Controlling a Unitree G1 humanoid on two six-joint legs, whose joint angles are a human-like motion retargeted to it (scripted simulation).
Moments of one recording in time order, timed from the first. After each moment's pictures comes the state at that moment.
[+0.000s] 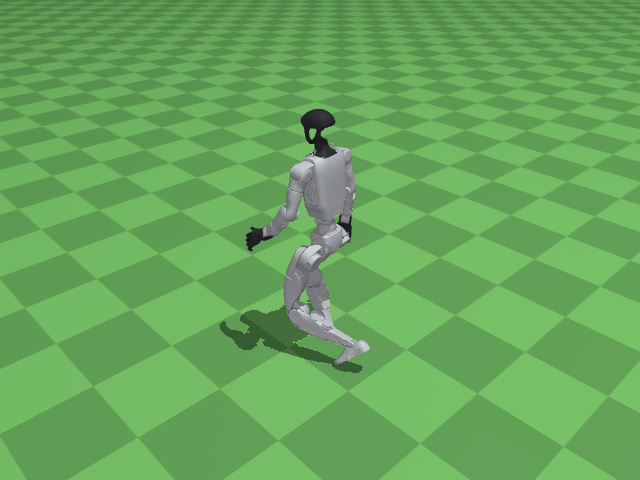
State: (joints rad) left arm -0.20 0.31 -0.41 0.86 -0.01 -0.13 0.30; right arm 0.00 -0.27 0.34 1.27 -0.08 -0.04 -0.25; waist 0.01 0.00 0.05; left_leg -0.20 0.18 0.23 1.45 -0.57 0.14; right_leg -0.56 0.02 -0.15 1.06 -0.68 -0.07
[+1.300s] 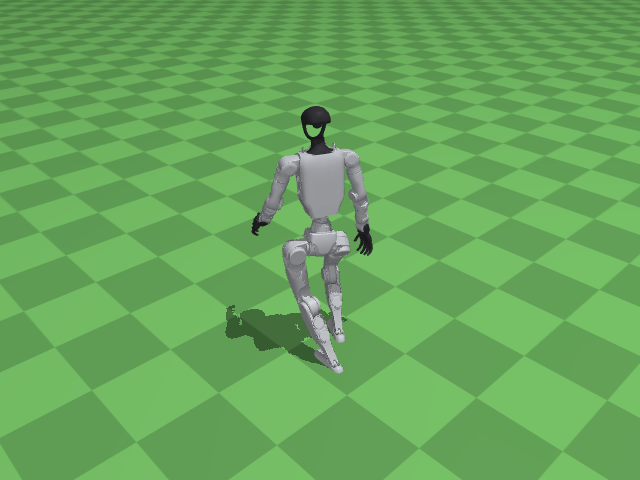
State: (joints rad) left arm -0.22 0.36 -0.34 0.89 -0.14 -0.12 0.26; right arm -0.01 -0.26 0.30 1.30 -0.04 -0.02 -0.14; waist -0.06 -0.14 -0.01; left_leg -0.07 -0.26 0.24 0.47 -0.74 0.20; right_leg -0.73 -0.22 -0.02 1.11 -0.64 0.08
